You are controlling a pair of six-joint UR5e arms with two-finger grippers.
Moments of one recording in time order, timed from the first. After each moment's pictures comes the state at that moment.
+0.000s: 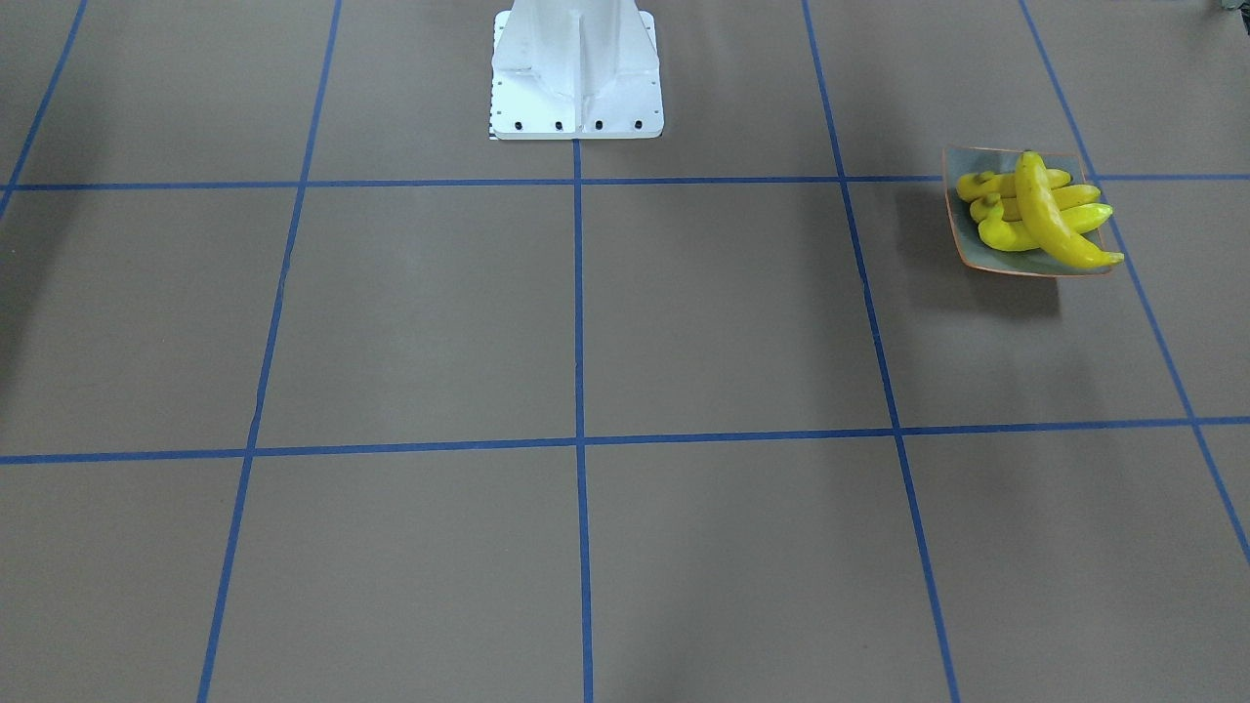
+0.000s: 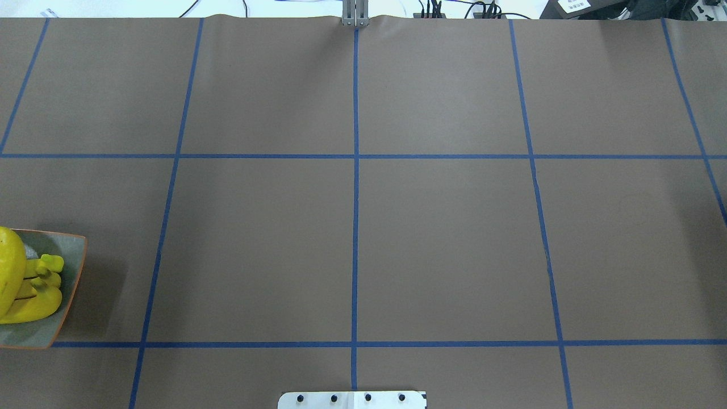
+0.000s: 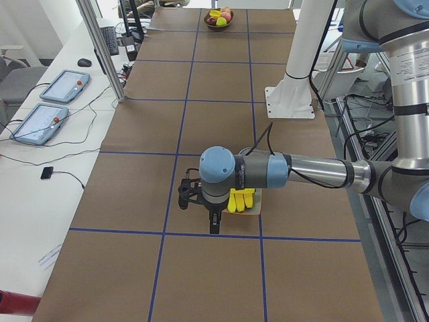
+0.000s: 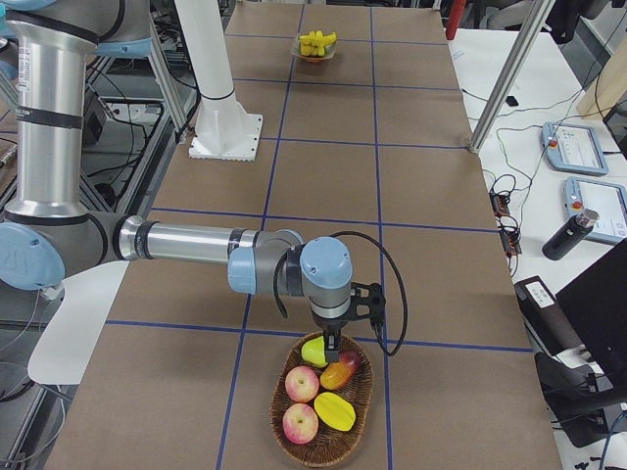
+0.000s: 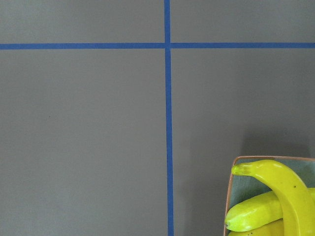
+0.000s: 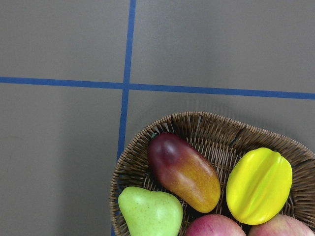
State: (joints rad) left arm -1.64 -1.33 -1.91 -1.44 -2.39 0.08; right arm 1.67 -1.70 1.72 -1.55 2.31 -0.05
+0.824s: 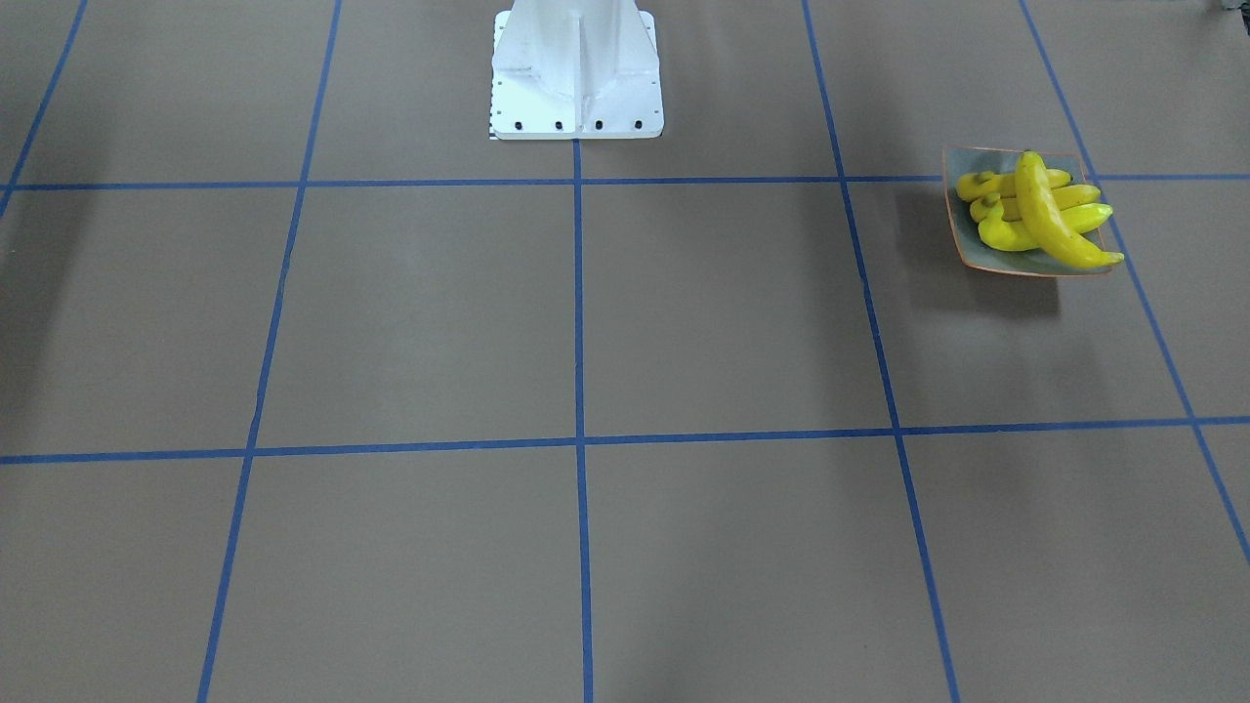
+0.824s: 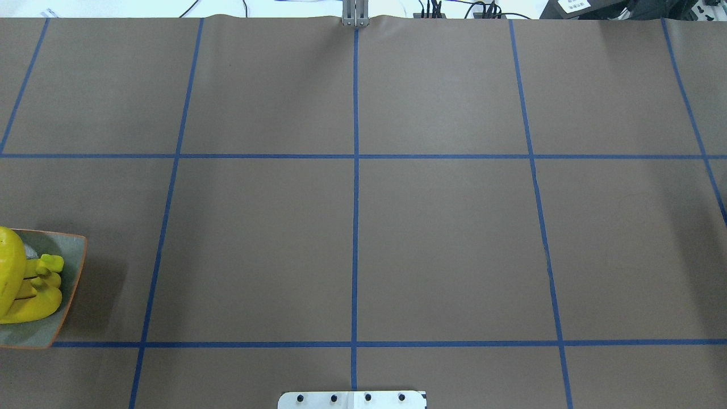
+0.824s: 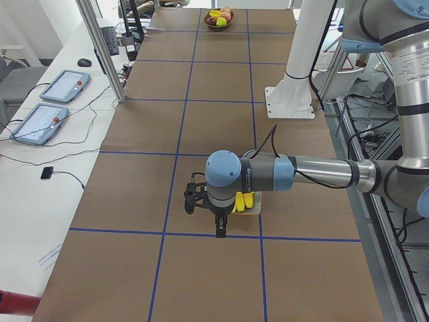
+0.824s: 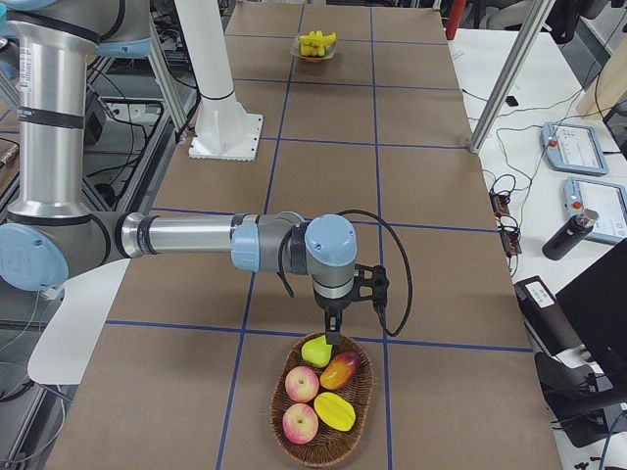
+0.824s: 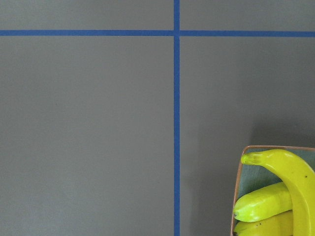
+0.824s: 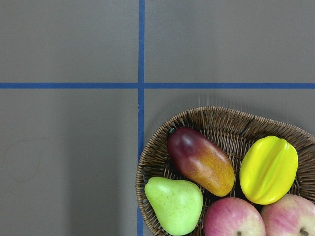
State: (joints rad) left arm -1.64 -1.30 -1.92 -1.44 -2.38 0.08; right arm 1.66 -1.70 1.78 -1.63 2.33 -0.05
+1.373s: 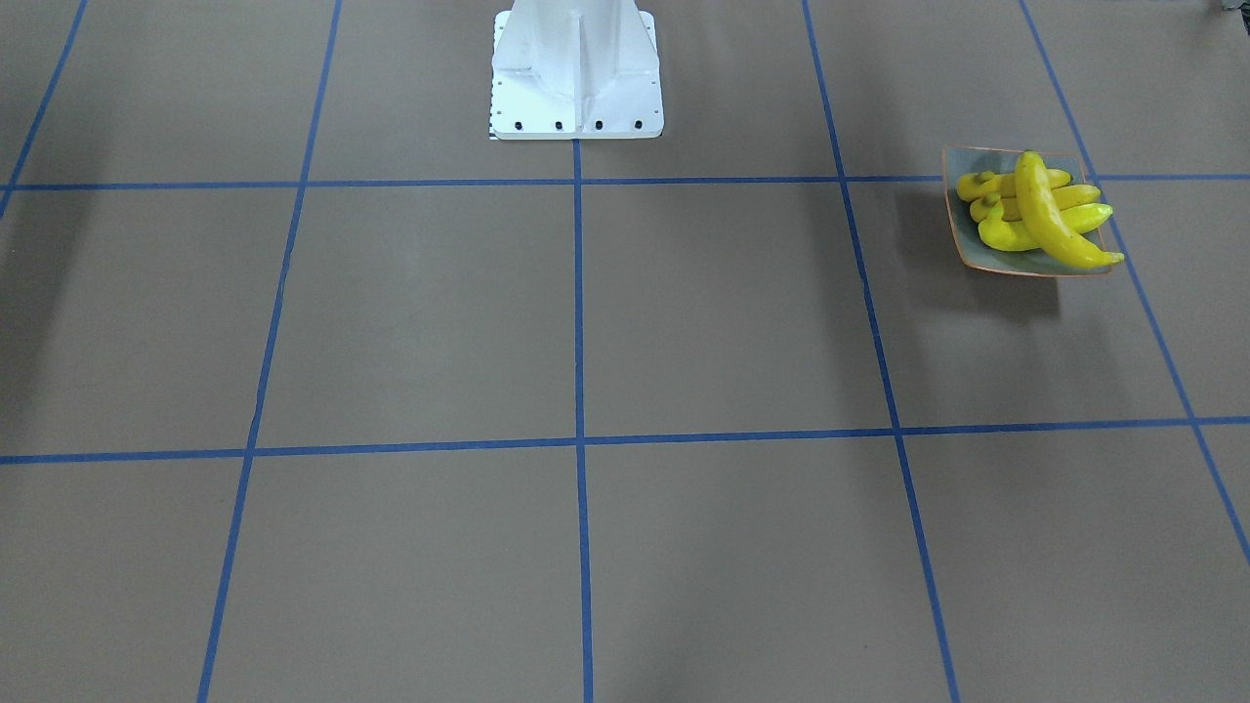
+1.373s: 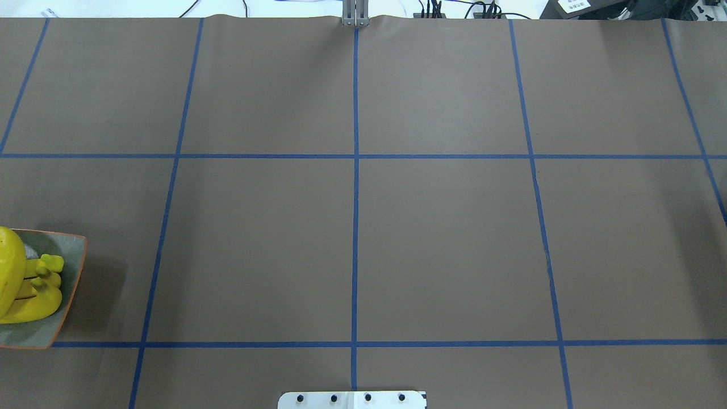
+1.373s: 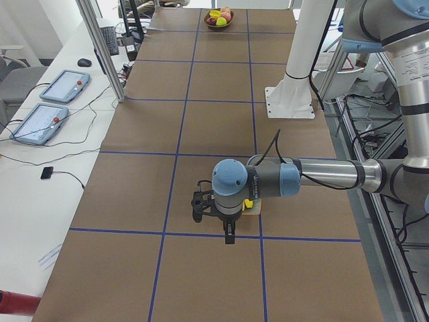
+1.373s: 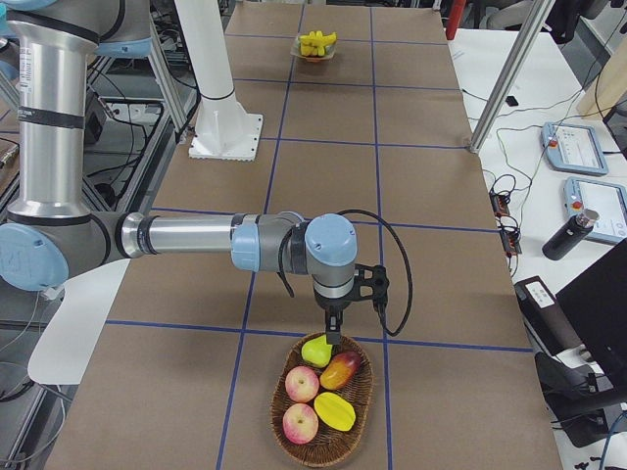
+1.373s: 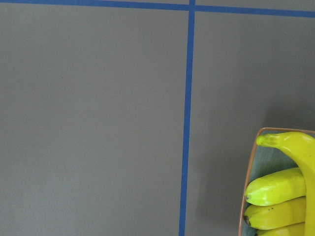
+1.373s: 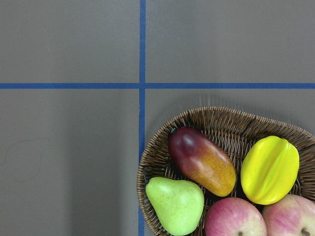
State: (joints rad) left arm -1.64 -1.26 -1.91 -1.44 -2.38 0.07; right arm 1.66 -1.70 1.78 -1.63 2.32 -0.05
